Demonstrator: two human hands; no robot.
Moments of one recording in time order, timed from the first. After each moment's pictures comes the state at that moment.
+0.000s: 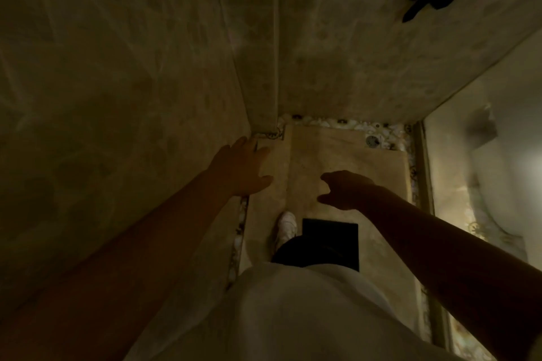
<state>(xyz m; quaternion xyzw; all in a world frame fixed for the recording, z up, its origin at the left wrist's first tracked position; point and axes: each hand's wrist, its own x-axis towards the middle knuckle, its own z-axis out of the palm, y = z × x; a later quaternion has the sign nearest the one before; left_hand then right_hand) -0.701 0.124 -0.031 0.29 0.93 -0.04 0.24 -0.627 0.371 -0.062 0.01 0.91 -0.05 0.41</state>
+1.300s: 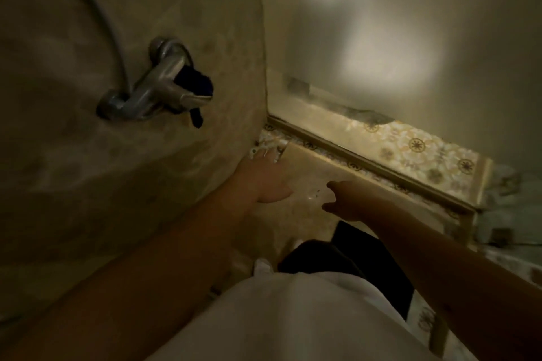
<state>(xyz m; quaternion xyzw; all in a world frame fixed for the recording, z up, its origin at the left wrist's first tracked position) -0.958 0.581 -0.060 0.76 0.59 -0.18 0.20 -0.735 0.579 -0.070 0.56 0.73 -0.28 0.28</state>
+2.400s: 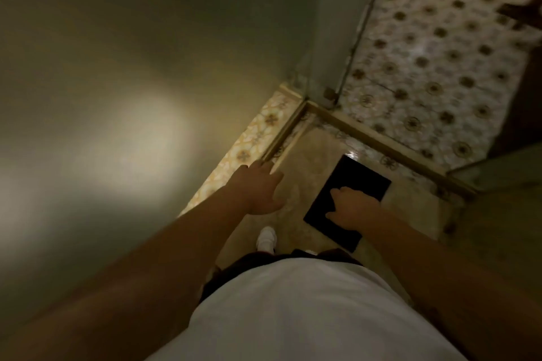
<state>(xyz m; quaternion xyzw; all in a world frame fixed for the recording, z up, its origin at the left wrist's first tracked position) -0.596 0.806 -0.065 0.95 -0.13 -0.26 -0.02 -0.561 0.562 -0.099 0.89 0.21 -0.41 0.02</state>
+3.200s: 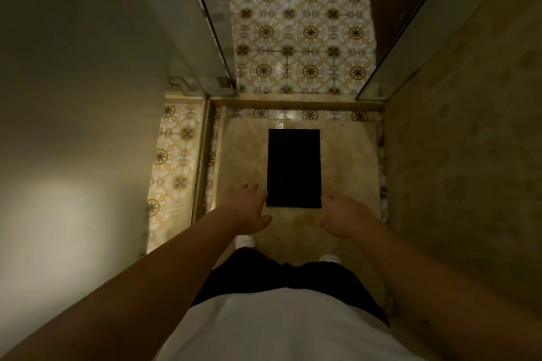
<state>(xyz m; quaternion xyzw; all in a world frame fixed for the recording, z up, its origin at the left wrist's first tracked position) -0.583 0.679 -0.116 0.87 -0.32 -0.37 -0.07 -0.668 0.443 -0.144 0.90 -0.05 -0.41 -0.13</state>
